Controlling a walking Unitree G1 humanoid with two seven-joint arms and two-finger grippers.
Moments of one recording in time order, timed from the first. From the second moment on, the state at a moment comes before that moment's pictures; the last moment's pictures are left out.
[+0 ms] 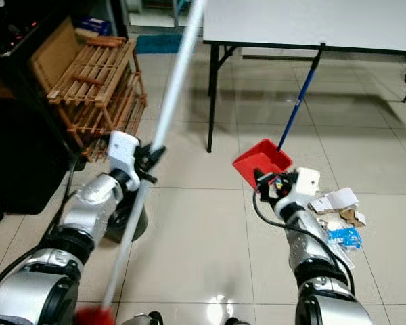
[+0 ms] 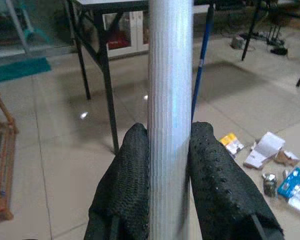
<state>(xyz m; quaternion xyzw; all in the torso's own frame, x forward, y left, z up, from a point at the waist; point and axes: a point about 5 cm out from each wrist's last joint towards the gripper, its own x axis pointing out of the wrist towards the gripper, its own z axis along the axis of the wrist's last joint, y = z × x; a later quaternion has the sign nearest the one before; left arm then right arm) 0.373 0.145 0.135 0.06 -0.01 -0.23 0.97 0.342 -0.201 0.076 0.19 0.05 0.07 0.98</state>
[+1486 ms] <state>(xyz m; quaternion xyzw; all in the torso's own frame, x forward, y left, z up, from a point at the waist) 0.361 0.144 0.105 0.19 -0.03 -0.01 0.98 0.337 -0.191 0.072 0.12 0.03 0.05 0.99</state>
